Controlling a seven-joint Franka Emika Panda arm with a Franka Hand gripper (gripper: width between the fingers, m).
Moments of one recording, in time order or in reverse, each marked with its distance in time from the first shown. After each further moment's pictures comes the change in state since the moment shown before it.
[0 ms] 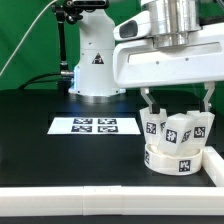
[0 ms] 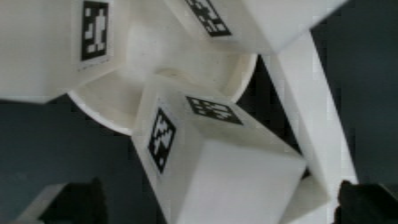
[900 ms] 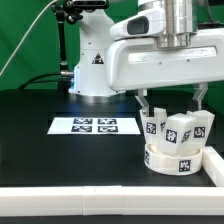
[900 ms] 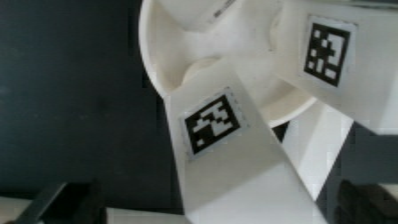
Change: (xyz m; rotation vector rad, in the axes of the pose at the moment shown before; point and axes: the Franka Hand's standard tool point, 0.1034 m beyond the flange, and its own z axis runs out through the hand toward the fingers) arm 0.001 0.009 0.001 -0.048 -0.003 -0.604
